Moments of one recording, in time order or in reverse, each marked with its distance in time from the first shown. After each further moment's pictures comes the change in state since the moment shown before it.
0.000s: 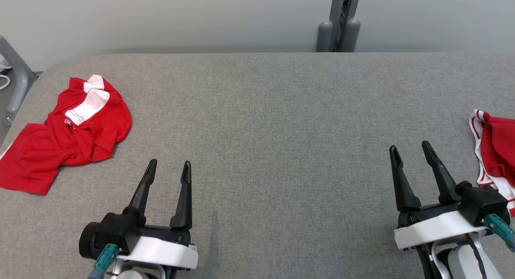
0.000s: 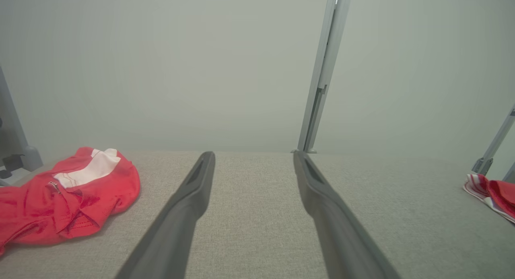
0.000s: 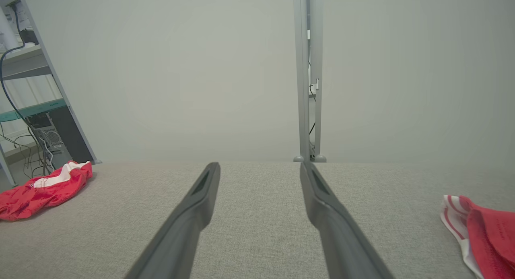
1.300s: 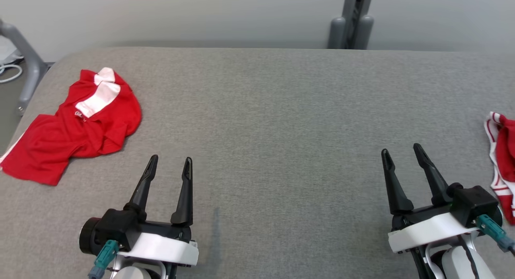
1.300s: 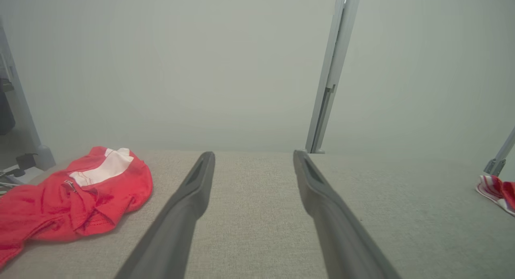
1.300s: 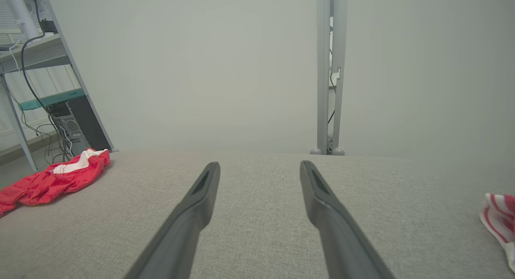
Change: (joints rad) left arm -0.016 0.000 -0.007 0.003 0.004 0.003 0.000; right arm -0.001 -0.001 0.023 0.010 -0.002 0.000 0.000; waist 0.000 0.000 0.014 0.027
